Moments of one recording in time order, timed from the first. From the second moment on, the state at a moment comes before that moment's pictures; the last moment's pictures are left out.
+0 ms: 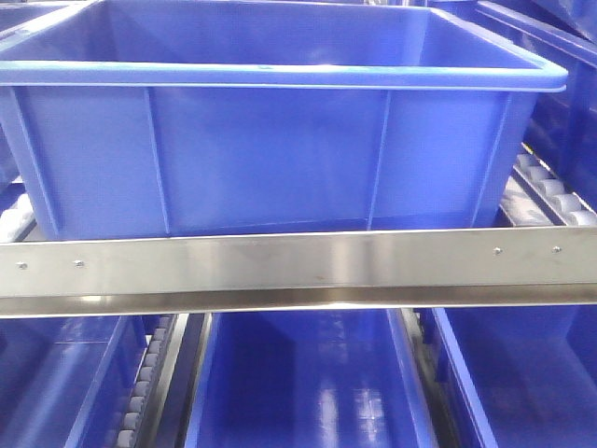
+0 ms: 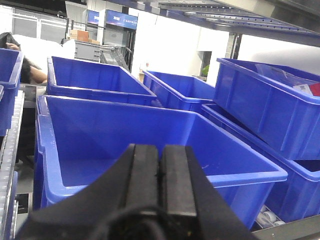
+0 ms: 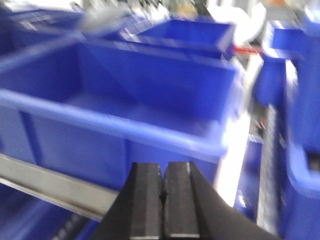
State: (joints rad) left arm -0.49 0.16 -0.29 0.99 -0.05 -1.14; right arm 0.42 0.26 -0.25 -0.66 0.09 0.65
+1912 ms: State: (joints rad) left arm -0.17 -0.01 -0.20 0.00 0.17 -0.03; right arm 0.06 -0.01 0.03 -0.02 -0.03 0.09
